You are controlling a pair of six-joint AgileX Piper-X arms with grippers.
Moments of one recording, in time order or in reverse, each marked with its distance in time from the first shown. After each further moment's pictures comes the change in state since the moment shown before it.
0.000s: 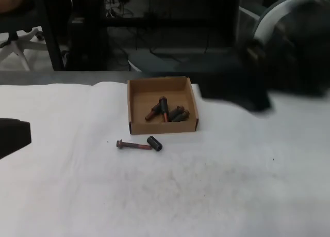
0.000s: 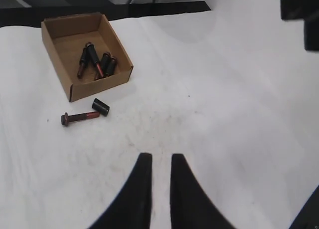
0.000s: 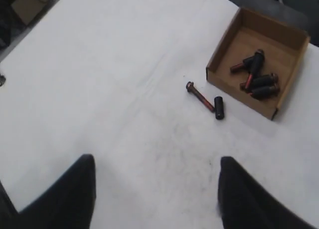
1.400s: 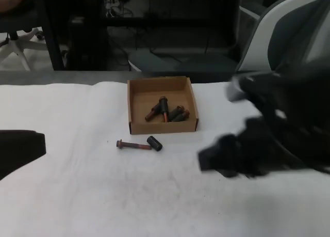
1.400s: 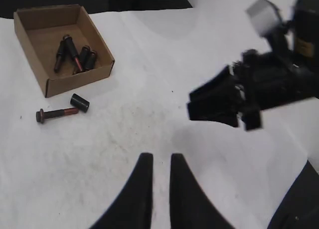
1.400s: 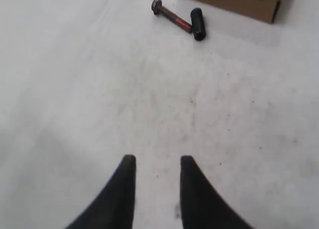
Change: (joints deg) left arm 0.0 -0.3 4.5 -4.9 4.8 -1.7; right arm -7.6 13.6 19.1 -22.0 -6.3 4.3
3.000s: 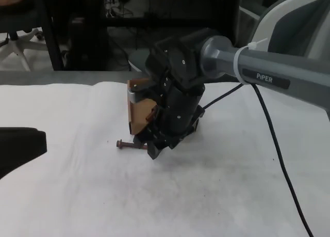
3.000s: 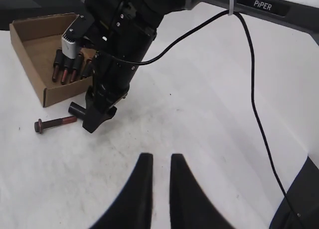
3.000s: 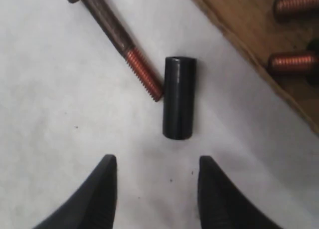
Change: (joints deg) left arm 0.0 0.0 0.0 -0.7 0.5 1.4; right arm -4.6 57.3 -59.4 35.1 -1.8 -22.7
